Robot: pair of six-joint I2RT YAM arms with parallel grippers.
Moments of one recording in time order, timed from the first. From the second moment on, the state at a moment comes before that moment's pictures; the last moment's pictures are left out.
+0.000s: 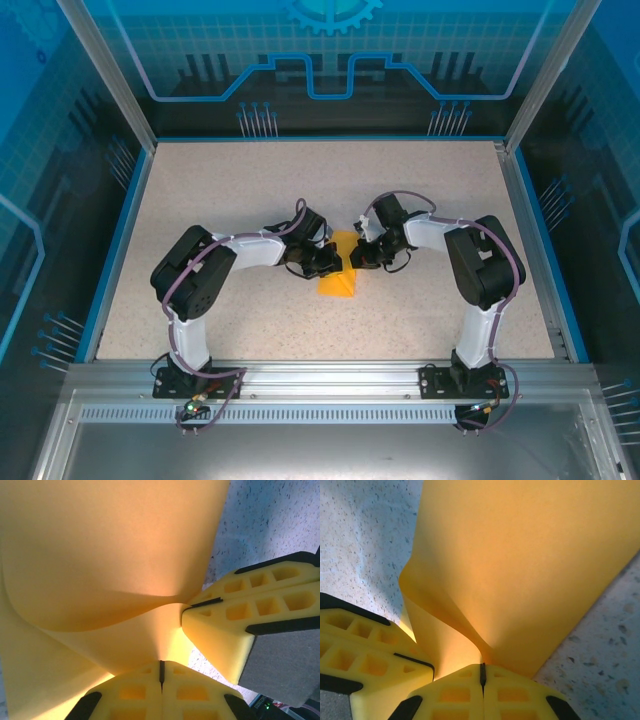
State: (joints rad) left arm -0.60 1.90 1.06 -0.18 0.52 -0.88; right arm 0.39 1.90 1.07 -0.46 -0.63 0.25
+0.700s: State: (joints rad) left arm -0.60 1.88 1.06 -0.16 0.52 -0.88; right arm 0.39 1.91 1.08 -0.46 -0.62 0.25
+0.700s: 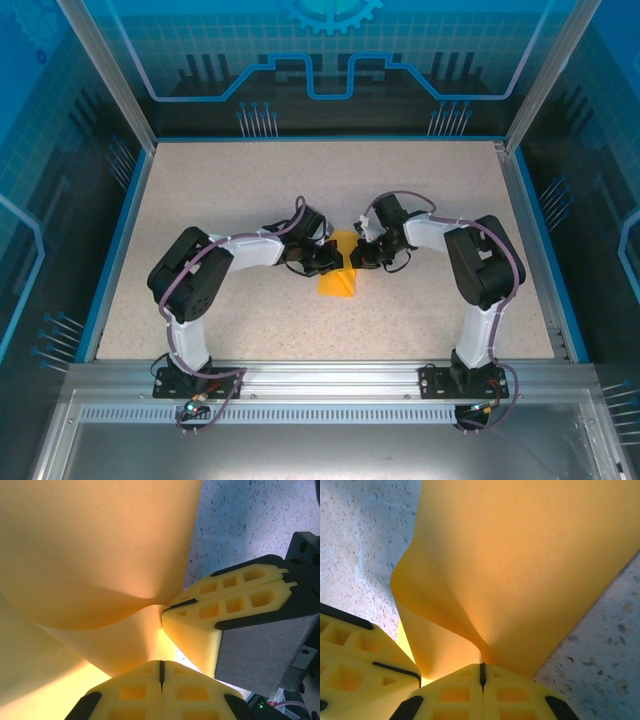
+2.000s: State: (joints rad) left arm -0.60 1.94 1.06 -0.16 0.52 -0.85; right arm 0.46 1.68 0.96 -0.40 -0.58 0.41
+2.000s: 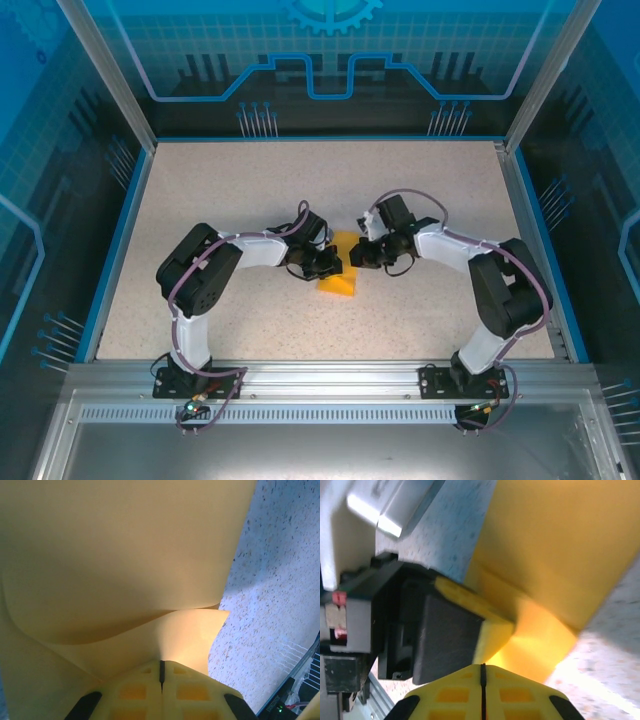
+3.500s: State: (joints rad) left arm -0.60 1.94 1.06 -0.16 0.52 -0.82; right arm 0.52 1.73 0.78 -0.21 -0.60 0.60
